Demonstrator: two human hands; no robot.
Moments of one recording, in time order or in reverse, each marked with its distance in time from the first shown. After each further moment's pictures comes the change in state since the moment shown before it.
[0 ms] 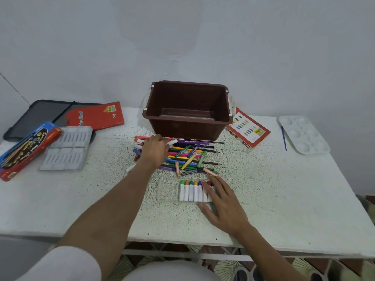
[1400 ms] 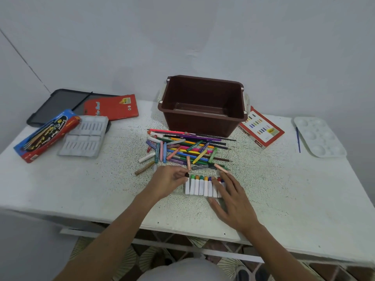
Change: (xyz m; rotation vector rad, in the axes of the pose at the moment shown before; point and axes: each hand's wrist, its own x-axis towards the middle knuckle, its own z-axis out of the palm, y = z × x) left_hand -0.119 0.029 -0.021 -0.725 -0.251 -0.127; right_hand -0.003 0.000 0.000 0.034 0.010 -0.021
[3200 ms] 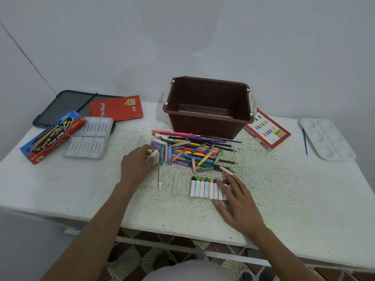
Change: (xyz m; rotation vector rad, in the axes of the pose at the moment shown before) left_hand 0.018 -0.053 -0.071 0.383 0.459 -0.117; right_hand 0.002 -0.002 -0.001 -0.014 -0.025 0.022
